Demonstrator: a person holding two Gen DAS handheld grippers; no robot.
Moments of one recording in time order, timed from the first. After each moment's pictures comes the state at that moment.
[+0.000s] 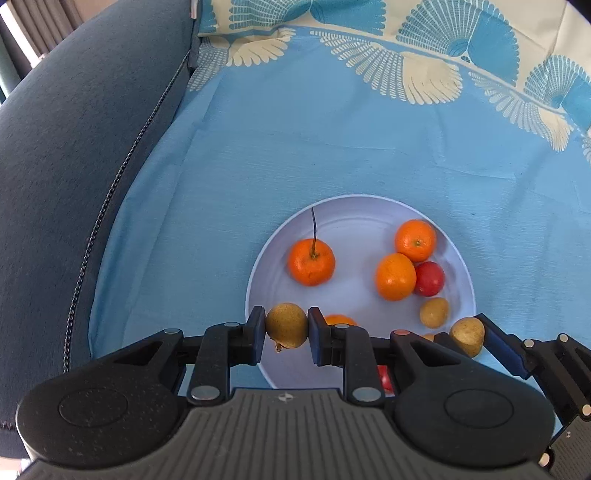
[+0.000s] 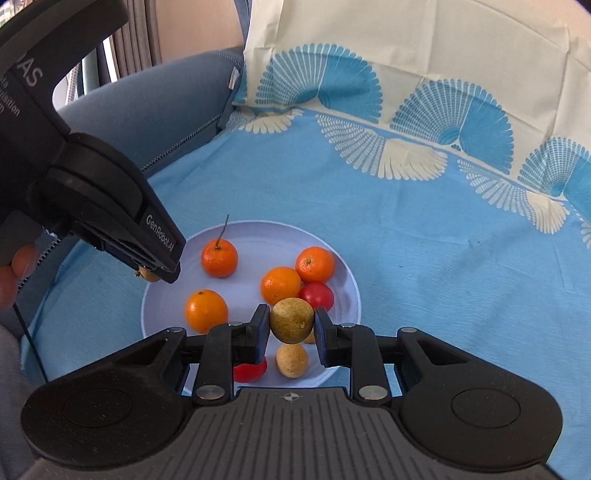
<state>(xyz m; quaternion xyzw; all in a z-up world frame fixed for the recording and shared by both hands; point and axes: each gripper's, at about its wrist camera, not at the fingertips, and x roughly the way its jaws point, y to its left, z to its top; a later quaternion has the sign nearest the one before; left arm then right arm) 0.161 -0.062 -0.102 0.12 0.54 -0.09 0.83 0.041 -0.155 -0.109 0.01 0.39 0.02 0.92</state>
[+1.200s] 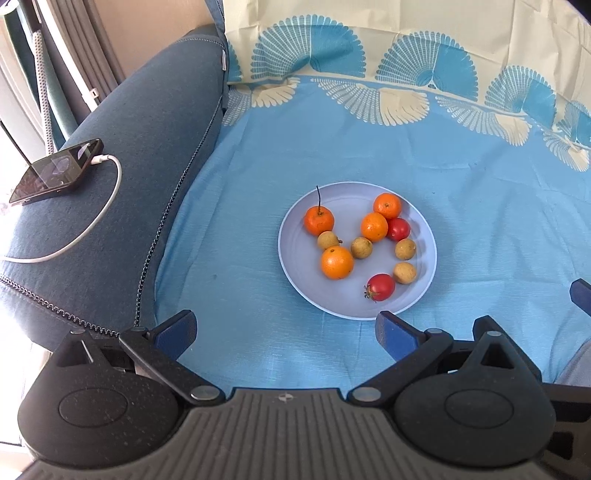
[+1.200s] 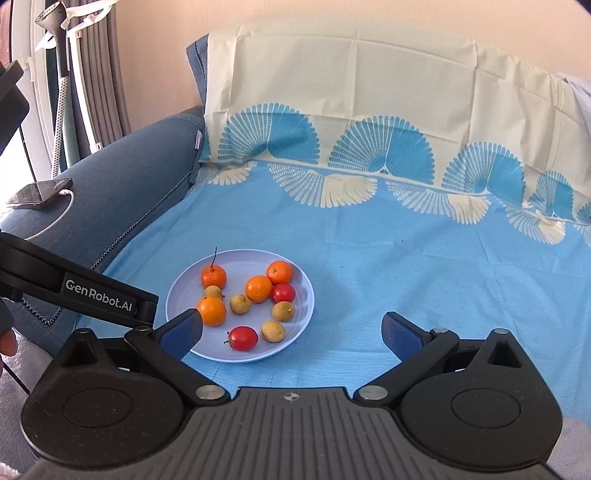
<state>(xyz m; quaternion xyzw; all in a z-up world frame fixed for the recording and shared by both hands) 0.018 -0.024 -0.031 0.13 0.47 -0.08 0.87 -0.088 -0.157 -0.042 0.06 0.31 -0.07 0.94</state>
